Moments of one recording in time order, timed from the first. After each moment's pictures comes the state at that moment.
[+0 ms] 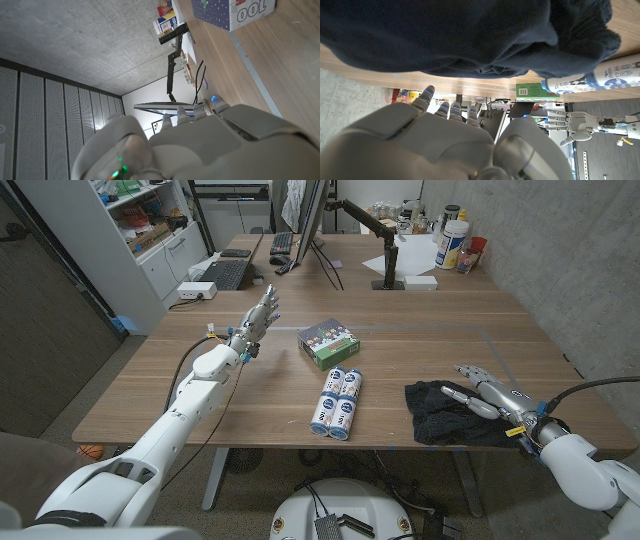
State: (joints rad) left arm 0.74 0.42 0.27 -1.21 -0.46 -0.24 -0.24; left_hand 0.37 0.13 -0.21 0.09 0.21 -0.14 -0.15 0.19 0.18 -0.13 0.00 0.21 0.20 -0.17 0.09 0.19 0.18 -0.14 0.21 0.19 0.18; right arm -1.92 -0.88 0.24 -2.21 -0.47 -0.15 -0.14; right_hand 0.17 0.06 -0.09 0.03 0.22 -0.06 -0.11 0.20 0.19 -0.12 0.01 0.19 0.19 -0.17 -0.01 0.19 0.19 -0.04 0.12 0.19 0.17
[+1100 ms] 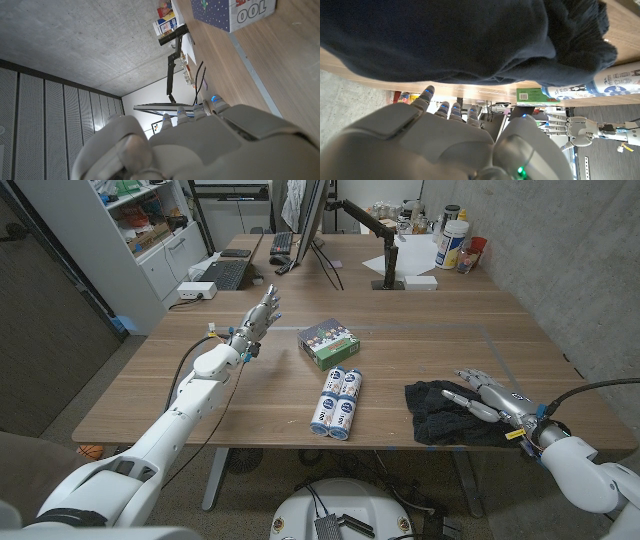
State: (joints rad) left arm 0.74 0.42 0.27 -1.20 -0.46 -0.24 -0.25; left_hand 0.37 0.13 -0.21 0.09 0.21 -0.14 -0.15 0.19 0.18 -0.13 0.01 0.22 0.20 -0.17 0.09 0.19 0.18 -0.14 0.21 0.19 0.18; right arm -1.93 -0.89 0.23 -2.21 -0.47 -0.17 -0.13; right_hand 0.18 0.06 -0.09 0.03 0.22 -0.05 -0.11 0.20 0.19 -0.12 0.01 0.19 0.19 -0.17 -0.01 0.19 0.19 -0.04 0.13 0.19 0.17
